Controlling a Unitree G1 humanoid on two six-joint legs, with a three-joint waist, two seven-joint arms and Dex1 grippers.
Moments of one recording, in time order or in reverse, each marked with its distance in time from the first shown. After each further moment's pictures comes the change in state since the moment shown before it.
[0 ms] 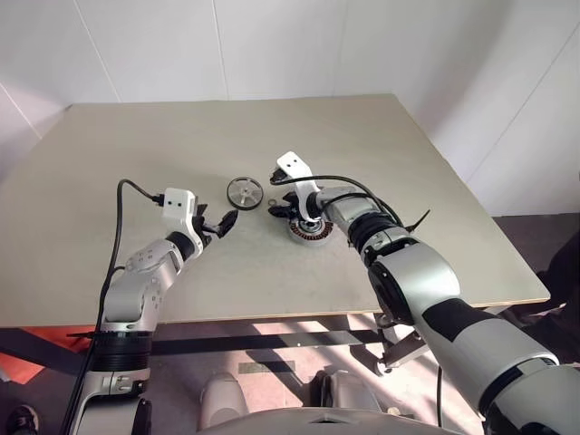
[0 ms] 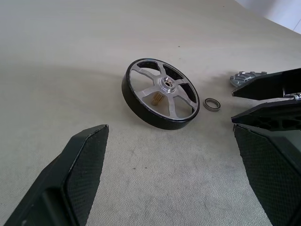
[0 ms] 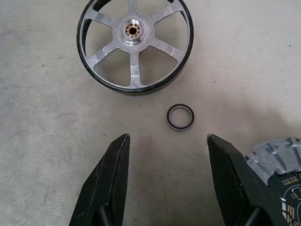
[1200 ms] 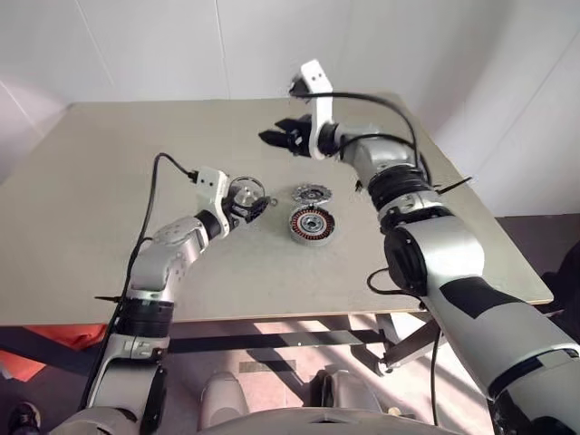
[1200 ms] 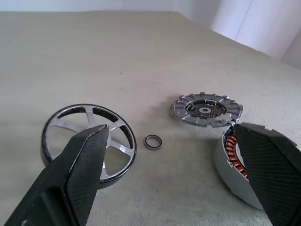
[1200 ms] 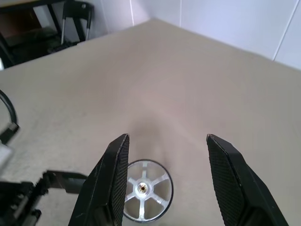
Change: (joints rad) left arm -0.239 -0.061 -0.139 0.225 0.041 -0.025 -0.108; right arm -0.153 -0.140 -0.199 -0.366 0.140 0.143 0.207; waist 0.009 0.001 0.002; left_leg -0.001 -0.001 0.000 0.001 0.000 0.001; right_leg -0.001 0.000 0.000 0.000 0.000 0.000
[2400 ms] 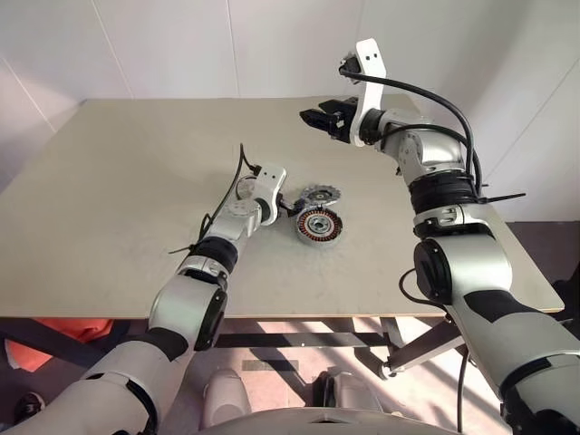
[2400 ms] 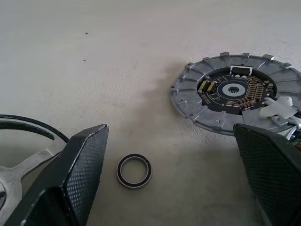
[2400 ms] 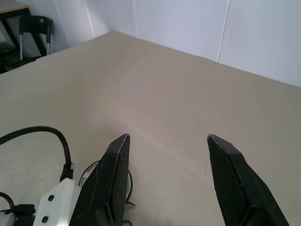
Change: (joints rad) left arm -0.468 -0.188 -0.016 0.919 0.294 -0.367 0.073; right arm 0.123 -0.111 0.005 -0.223 0.067 0.150 -0.127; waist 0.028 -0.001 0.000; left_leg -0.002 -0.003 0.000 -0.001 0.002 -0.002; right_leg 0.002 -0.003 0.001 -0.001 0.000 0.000
